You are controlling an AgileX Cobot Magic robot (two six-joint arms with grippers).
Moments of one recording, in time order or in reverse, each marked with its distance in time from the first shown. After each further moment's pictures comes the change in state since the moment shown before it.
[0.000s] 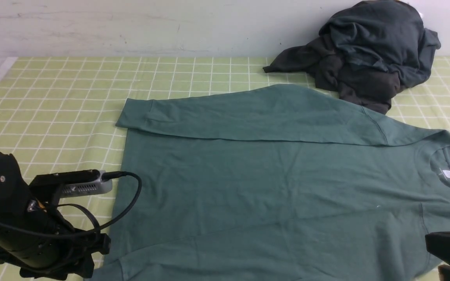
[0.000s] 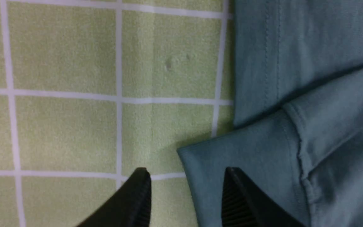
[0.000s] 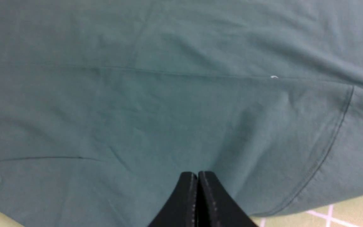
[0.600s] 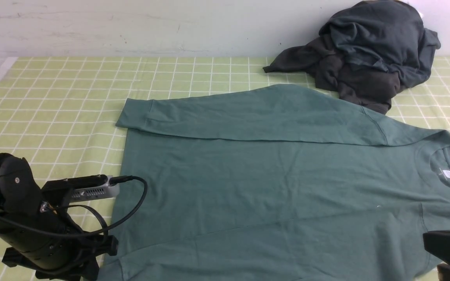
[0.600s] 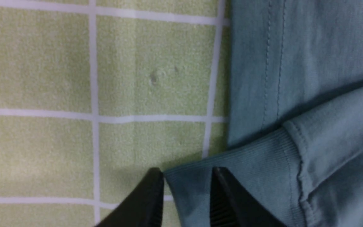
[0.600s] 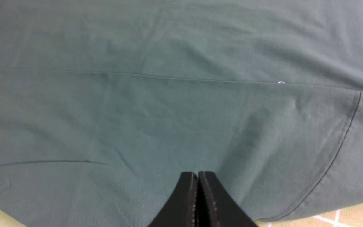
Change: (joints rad) right arm 0.000 0.000 0.000 0.025 -0.001 -0.014; left arm 0.000 0.060 0.000 -0.057 -0.041 0.046
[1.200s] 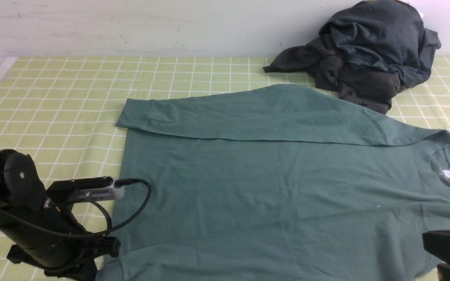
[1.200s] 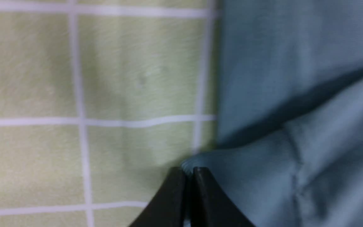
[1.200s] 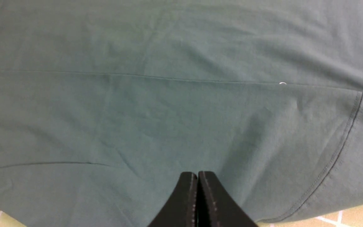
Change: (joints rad) right arm 0.001 0.000 0.000 0.008 0.000 -0.003; left arm 0.000 0.017 -0.036 -0.034 0.050 0.090
